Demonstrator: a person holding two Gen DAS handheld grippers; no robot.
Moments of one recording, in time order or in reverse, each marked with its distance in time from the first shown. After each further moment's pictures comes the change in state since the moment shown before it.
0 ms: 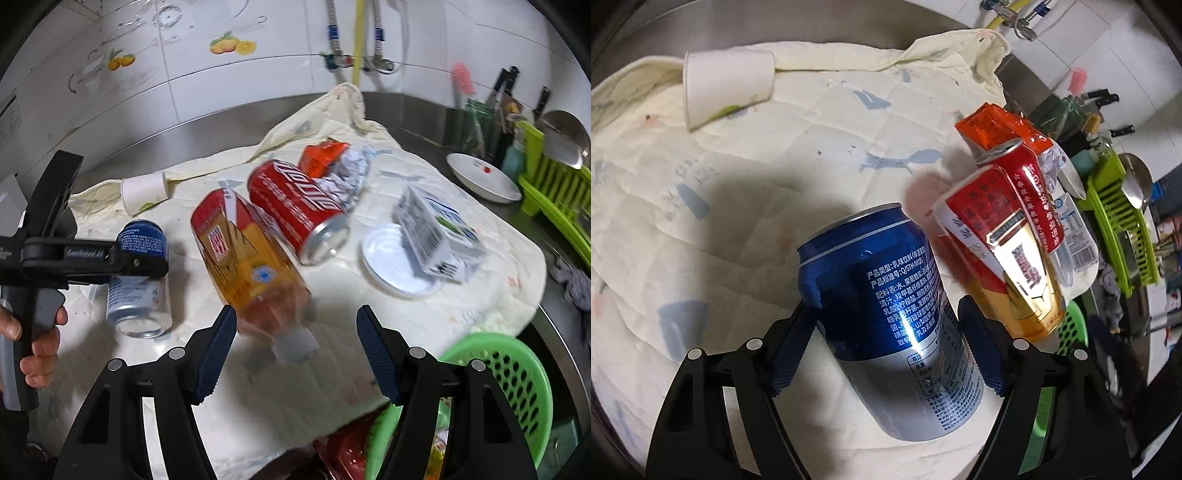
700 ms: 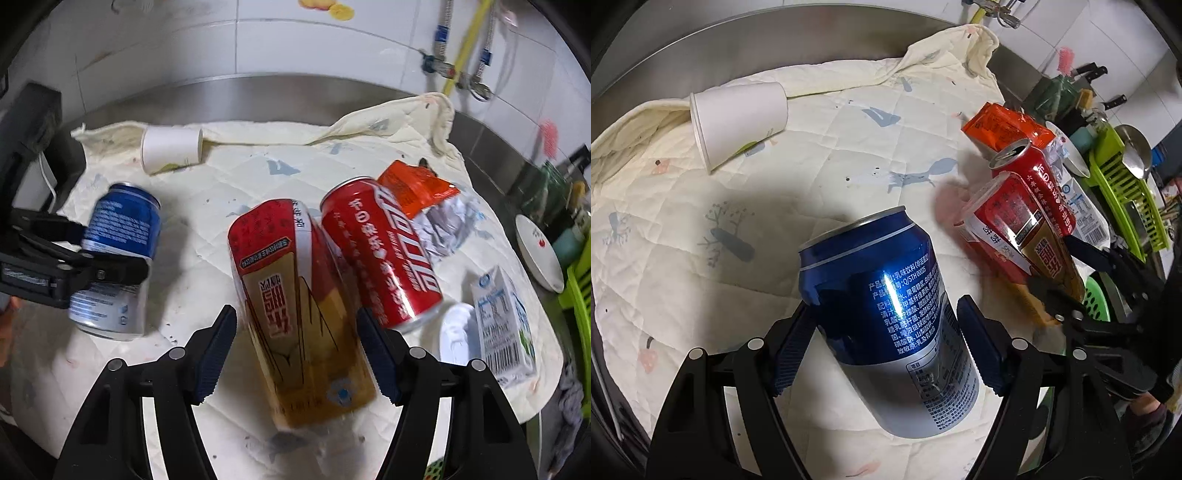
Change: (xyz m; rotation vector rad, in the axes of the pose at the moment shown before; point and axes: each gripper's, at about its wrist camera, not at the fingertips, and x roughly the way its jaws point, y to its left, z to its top) left arm -0.016 0.019 0.013 0.136 0.004 0.045; right arm 0.074 0.059 0.047 -0.306 0.126 0.009
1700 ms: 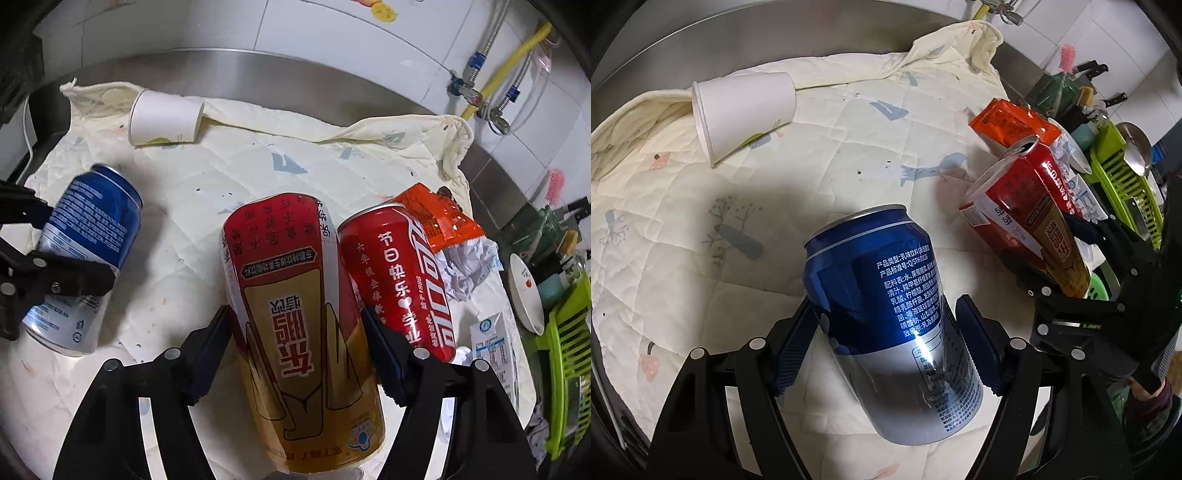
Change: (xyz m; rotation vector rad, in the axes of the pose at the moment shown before) left arm 0.005 0.010 -0.004 0.004 0.012 -0.012; right arm 0.021 0.018 0.015 -0.085 0.010 -0.082
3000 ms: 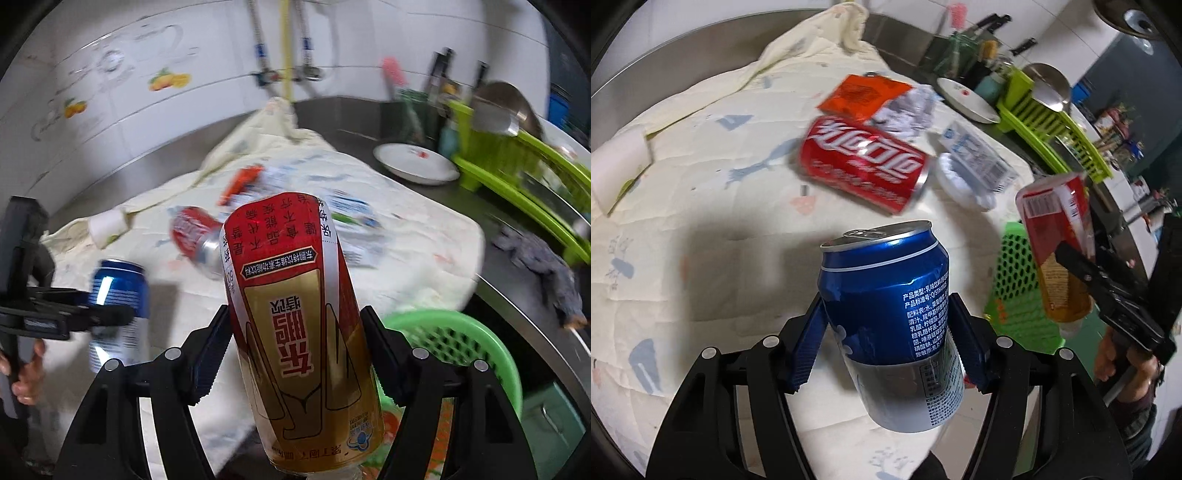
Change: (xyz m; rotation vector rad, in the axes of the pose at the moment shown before) left arm -0.004 -0.116 -0.030 0.244 0.025 -0.204; right arm -0.133 -0.122 -0.158 0.603 -0.122 -0.079
